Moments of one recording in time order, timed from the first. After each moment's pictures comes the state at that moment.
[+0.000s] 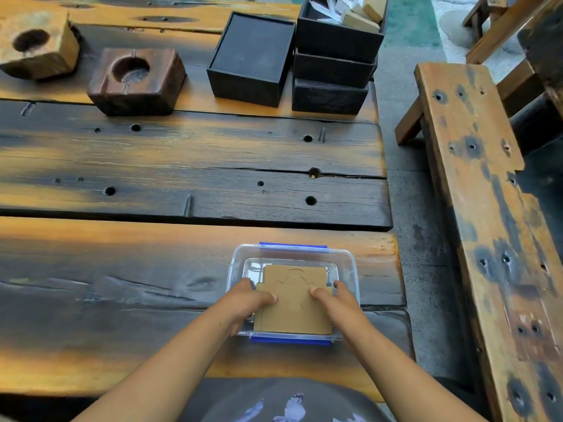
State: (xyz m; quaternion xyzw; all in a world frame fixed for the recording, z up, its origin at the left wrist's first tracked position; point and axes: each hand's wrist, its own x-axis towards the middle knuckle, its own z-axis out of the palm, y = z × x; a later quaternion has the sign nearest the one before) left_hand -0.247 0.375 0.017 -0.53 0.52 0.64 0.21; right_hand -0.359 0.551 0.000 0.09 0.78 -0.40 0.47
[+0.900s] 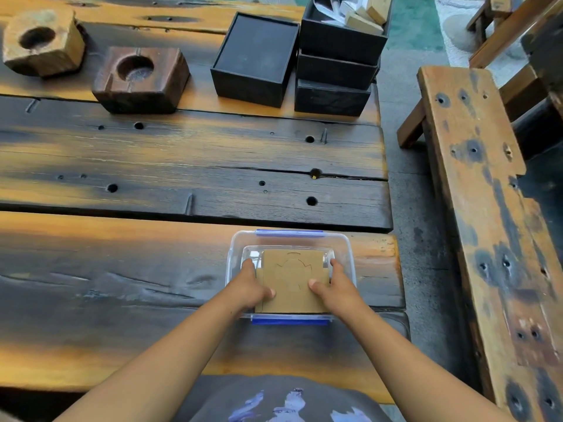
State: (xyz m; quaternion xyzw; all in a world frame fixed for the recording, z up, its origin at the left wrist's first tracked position) left_hand -0.267 0.367 0.020 -0.48 0.65 0.53 0.25; right_hand -0.382 0.538 -0.007 -0.04 0.83 -0.33 0.45
